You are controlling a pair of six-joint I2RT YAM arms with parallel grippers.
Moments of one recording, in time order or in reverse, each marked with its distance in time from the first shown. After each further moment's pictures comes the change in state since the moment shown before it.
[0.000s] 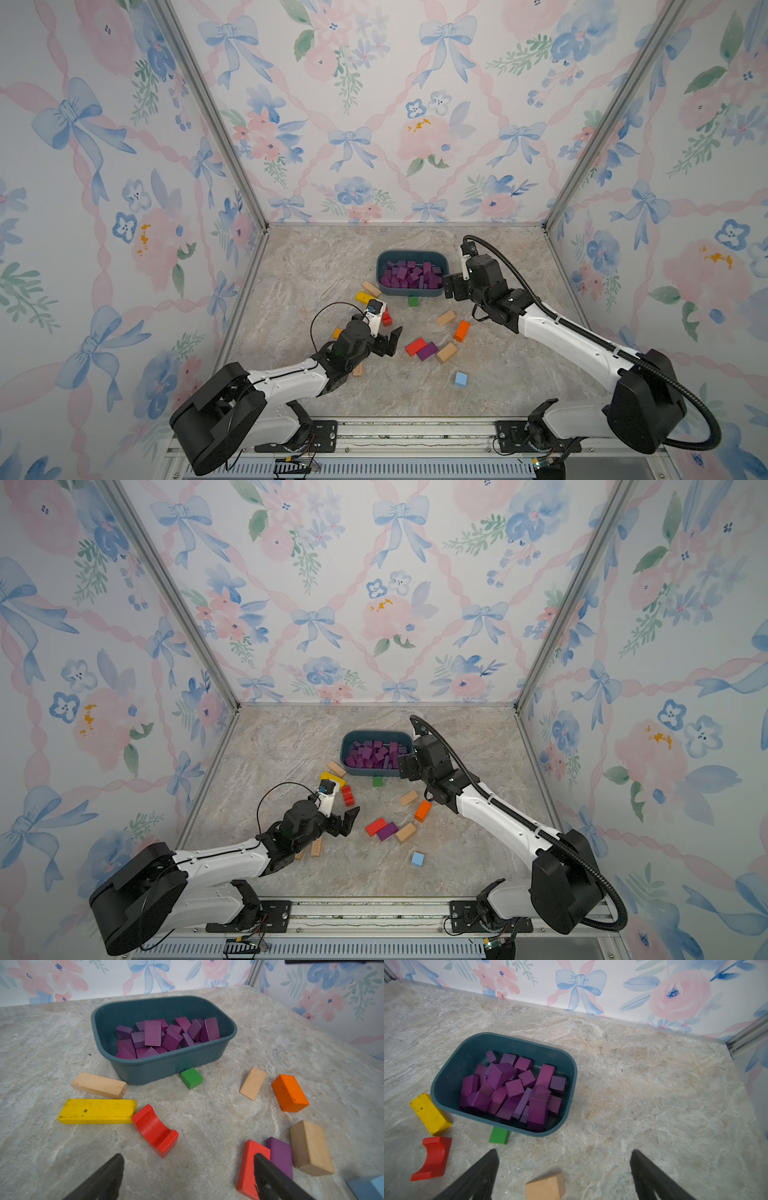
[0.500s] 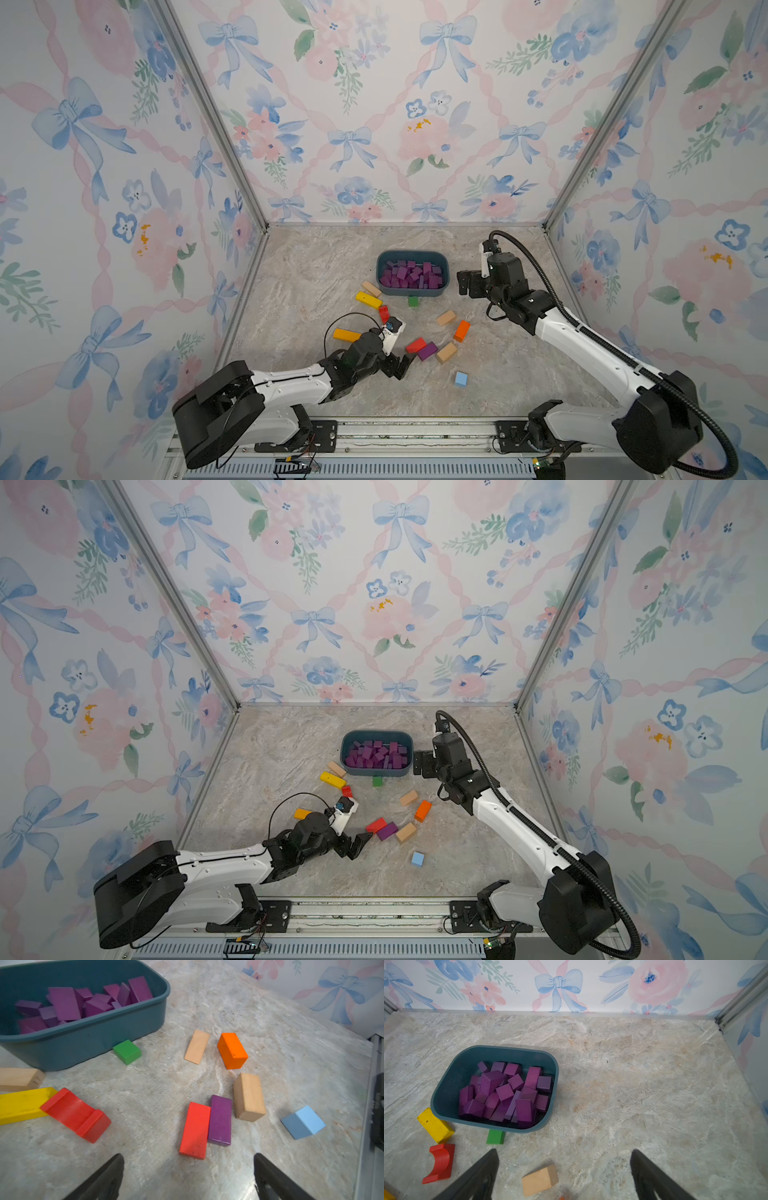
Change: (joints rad) left arm -0.164 0.013 0.002 -0.069 0.106 0.018; right arm -0.105 -0.099 -0.033 -0.063 -0.100 0.064
